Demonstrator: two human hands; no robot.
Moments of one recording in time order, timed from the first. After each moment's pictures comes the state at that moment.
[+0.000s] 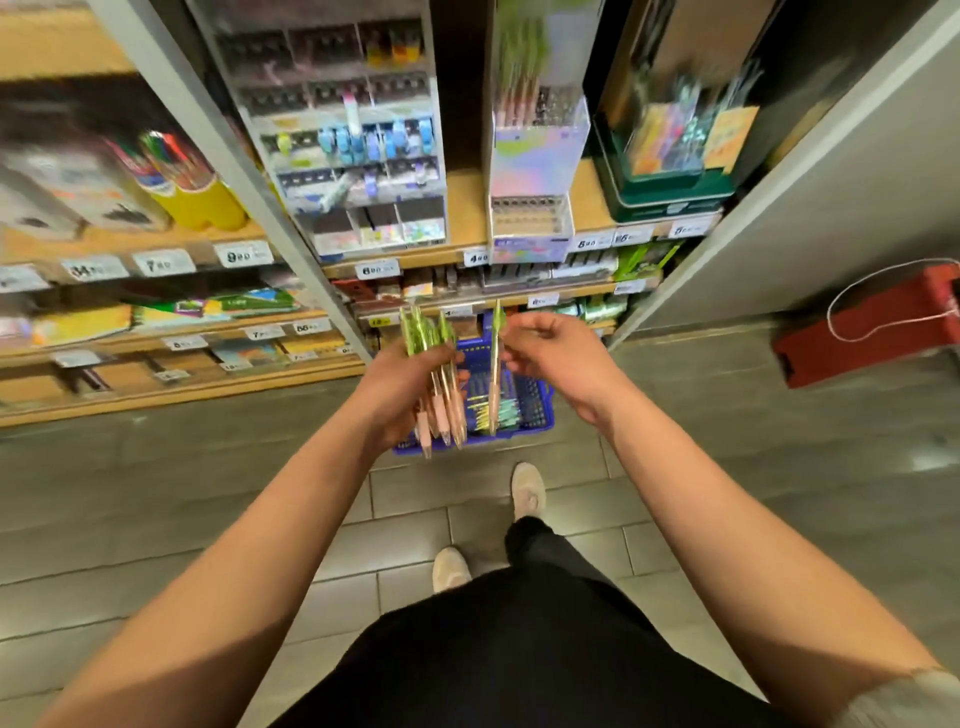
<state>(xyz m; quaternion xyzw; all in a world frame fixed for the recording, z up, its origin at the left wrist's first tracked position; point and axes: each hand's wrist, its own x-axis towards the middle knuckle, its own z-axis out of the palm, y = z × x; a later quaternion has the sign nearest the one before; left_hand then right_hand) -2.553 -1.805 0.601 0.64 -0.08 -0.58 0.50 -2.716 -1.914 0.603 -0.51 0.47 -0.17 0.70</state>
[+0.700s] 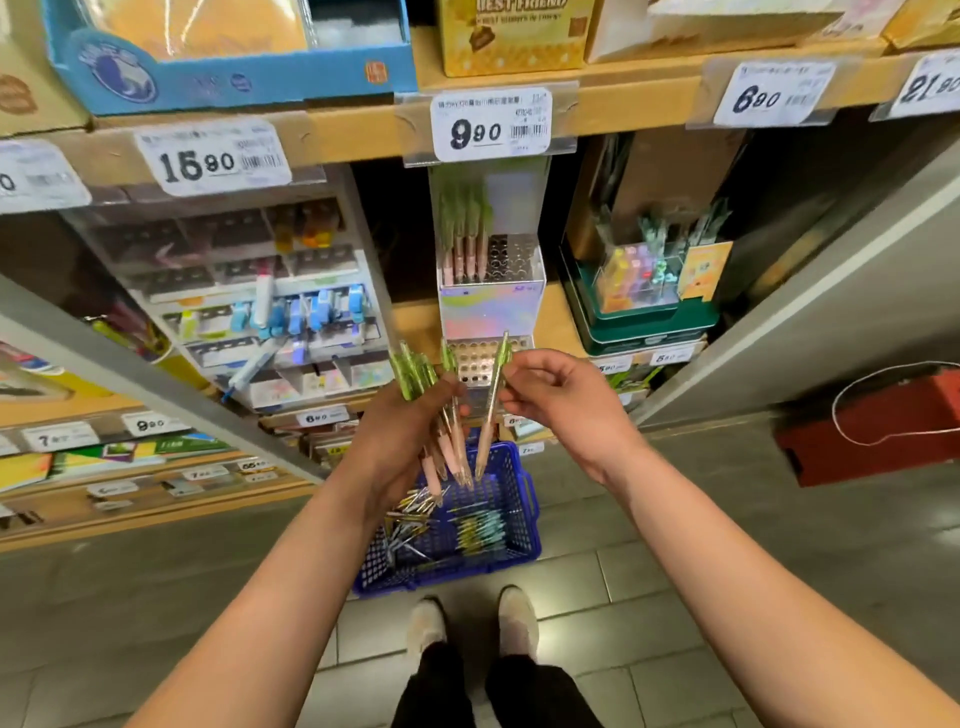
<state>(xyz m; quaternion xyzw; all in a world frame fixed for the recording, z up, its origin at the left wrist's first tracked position) -2.535 -2.005 0.591 0.64 -0.12 -0.53 0.54 -2.701 -2.099 0.614 -0.50 0.43 -0.25 0.71</state>
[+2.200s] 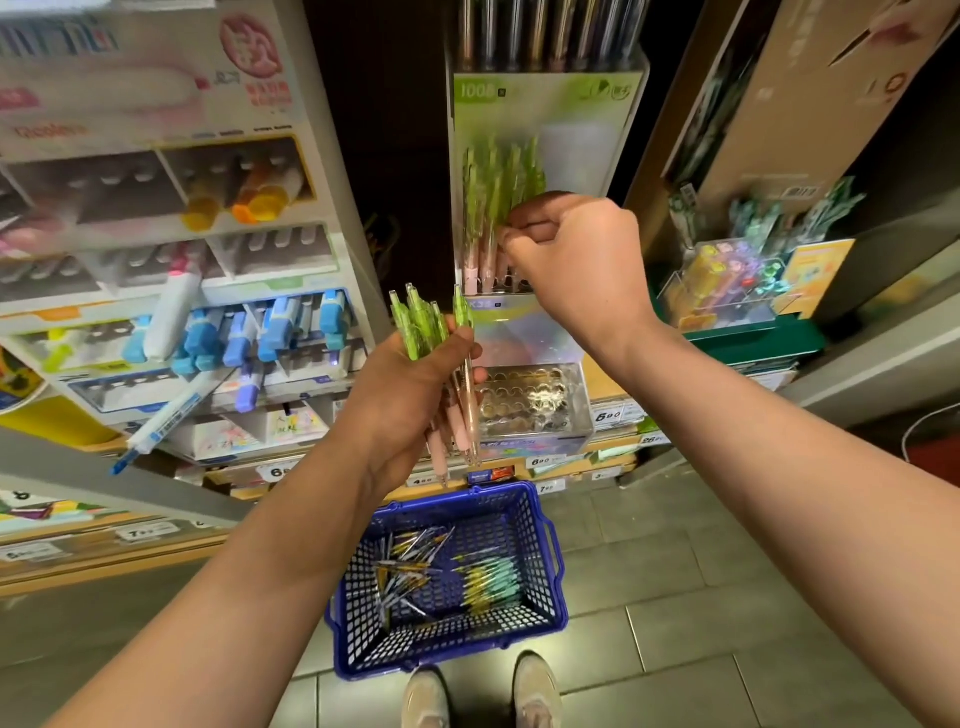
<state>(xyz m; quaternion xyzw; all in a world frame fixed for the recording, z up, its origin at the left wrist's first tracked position) -2.474 -2.099 0.535 0.60 -0.15 -0.53 0.58 -2.579 -2.237 0.580 -0.78 0.45 -0.31 0.29</state>
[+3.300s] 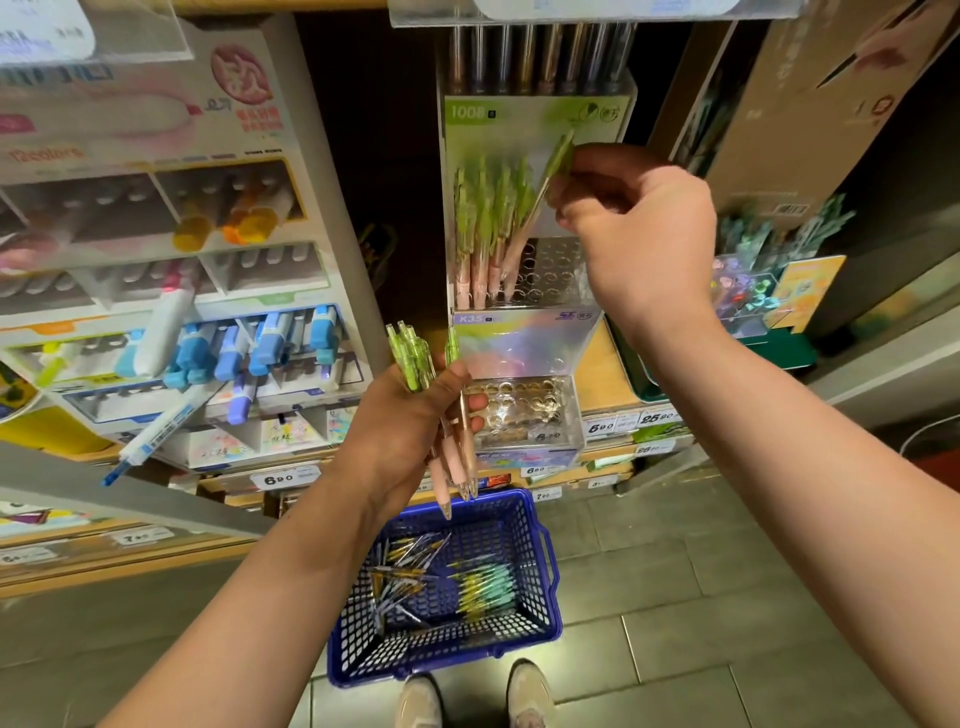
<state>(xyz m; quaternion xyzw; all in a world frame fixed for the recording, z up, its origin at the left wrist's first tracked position) -2.484 -2.094 0.527 0.58 -0.14 -0.54 0.59 -2.604 -2.249 0.614 -0.69 0.47 -0.41 0.36</state>
